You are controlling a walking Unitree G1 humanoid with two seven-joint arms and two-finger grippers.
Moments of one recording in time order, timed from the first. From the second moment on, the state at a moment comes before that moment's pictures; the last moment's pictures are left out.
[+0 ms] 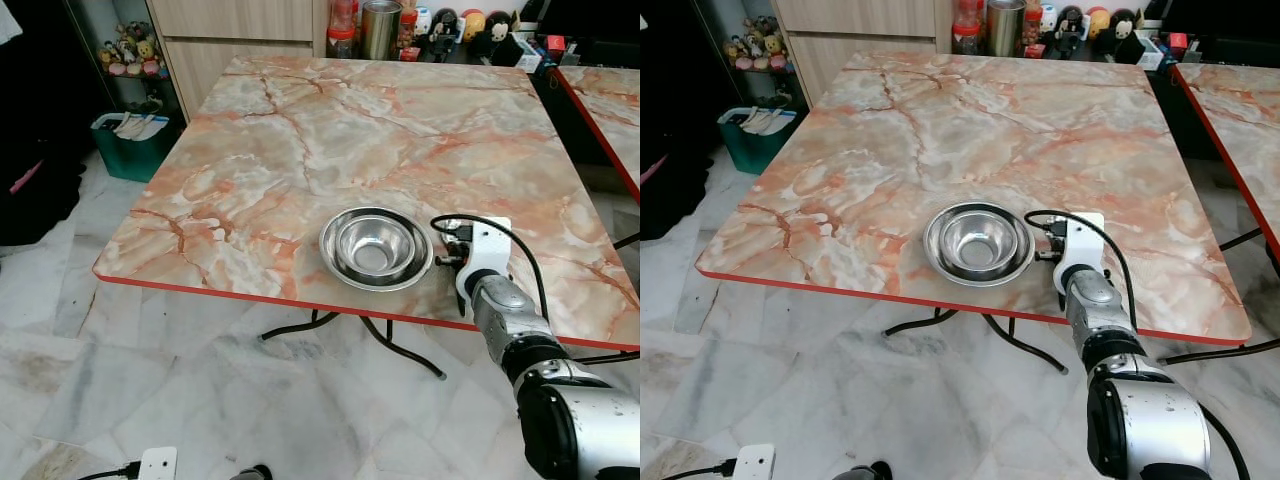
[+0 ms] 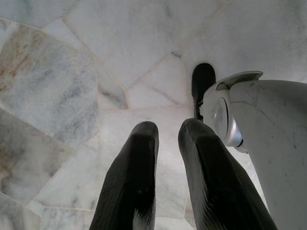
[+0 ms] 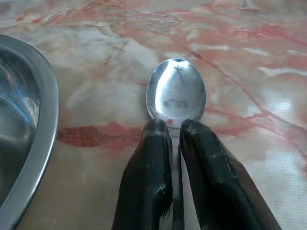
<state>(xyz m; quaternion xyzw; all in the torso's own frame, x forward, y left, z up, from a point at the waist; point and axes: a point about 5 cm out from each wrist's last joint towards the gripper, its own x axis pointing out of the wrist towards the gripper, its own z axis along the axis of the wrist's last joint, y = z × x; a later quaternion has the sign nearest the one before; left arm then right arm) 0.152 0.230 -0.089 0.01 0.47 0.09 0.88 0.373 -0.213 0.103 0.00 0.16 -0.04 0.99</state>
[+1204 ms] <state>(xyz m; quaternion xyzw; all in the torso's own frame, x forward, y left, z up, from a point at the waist) 0.156 0.234 -0.087 0.02 0.47 0.09 0.88 0.375 -0.205 0.161 -0.03 -0.09 -0.02 1.00</state>
